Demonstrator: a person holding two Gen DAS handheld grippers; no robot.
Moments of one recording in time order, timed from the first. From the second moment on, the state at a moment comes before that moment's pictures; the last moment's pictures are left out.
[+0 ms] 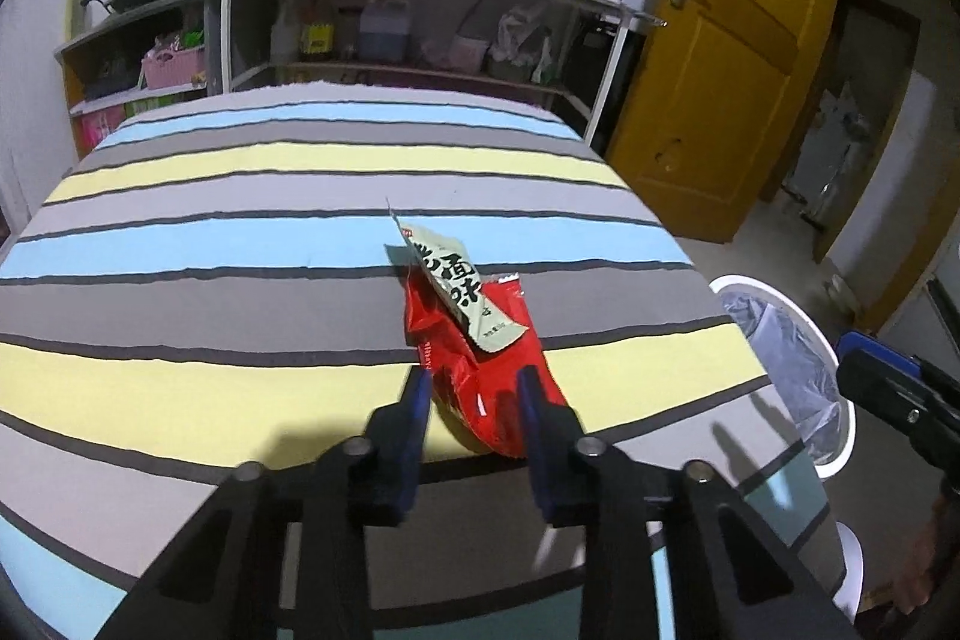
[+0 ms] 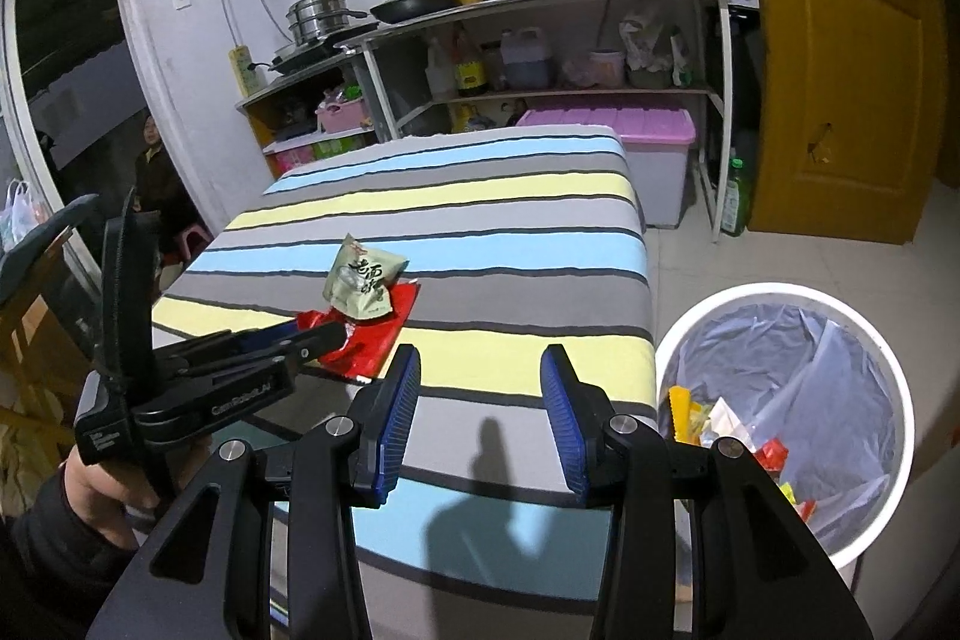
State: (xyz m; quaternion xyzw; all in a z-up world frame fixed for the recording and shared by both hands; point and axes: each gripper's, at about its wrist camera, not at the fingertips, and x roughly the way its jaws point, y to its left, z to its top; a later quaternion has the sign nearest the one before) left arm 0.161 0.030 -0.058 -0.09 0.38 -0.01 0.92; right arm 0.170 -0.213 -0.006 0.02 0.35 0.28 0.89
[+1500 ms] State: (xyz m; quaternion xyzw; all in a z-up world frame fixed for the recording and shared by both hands) left arm 0.102 0.070 -0.032 -0.05 0.32 -0.03 0.95; right arm 0.188 -0.137 -0.023 0.00 0.38 0.32 0.86
